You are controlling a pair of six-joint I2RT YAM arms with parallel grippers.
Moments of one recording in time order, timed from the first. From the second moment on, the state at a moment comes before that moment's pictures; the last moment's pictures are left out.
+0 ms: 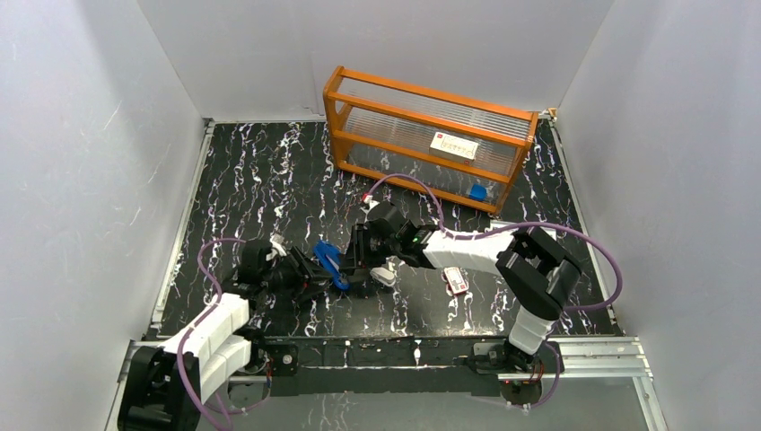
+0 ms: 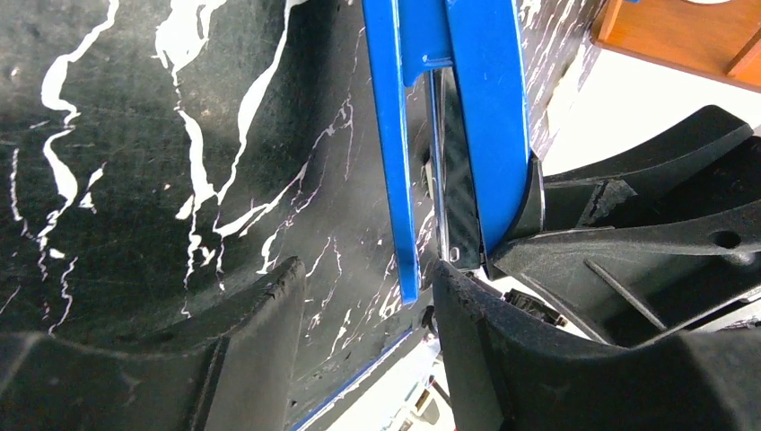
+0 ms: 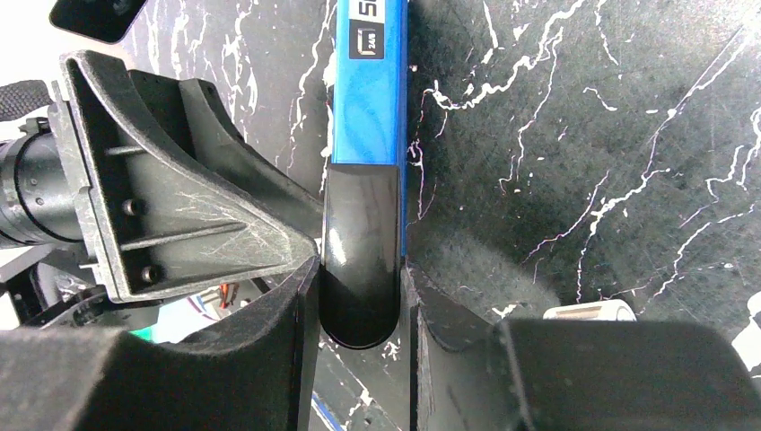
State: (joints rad) left arm -0.20 0.91 0.21 -0.12 0.57 -1.04; right arm 0.98 1.71 0.98 0.04 -0.25 0.83
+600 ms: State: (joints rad) left arm -0.22 1.08 0.19 0.11 0.60 -1.07; right arm 0.97 1.72 0.97 0.06 -0.30 0.88
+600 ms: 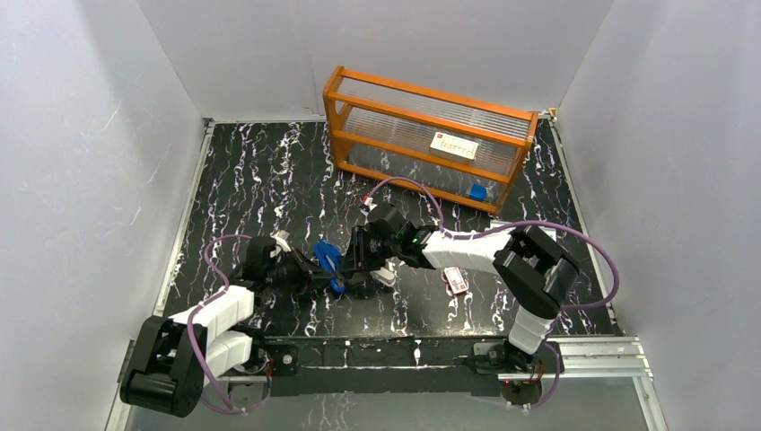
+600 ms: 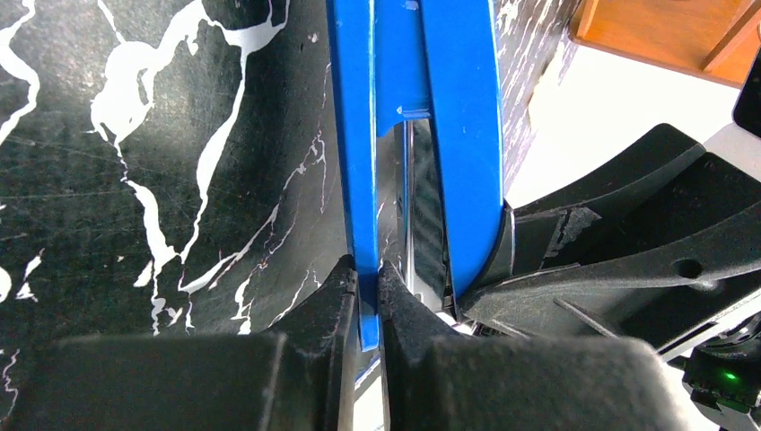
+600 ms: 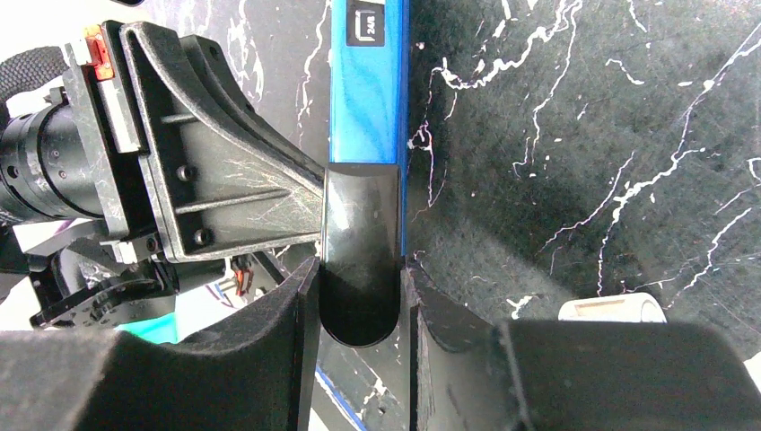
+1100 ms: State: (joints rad) left arm -0.23 1.02 0.19 0.02 0.56 -1.01; right arm 0.91 1.70 0.99 0.00 -0.37 0.81
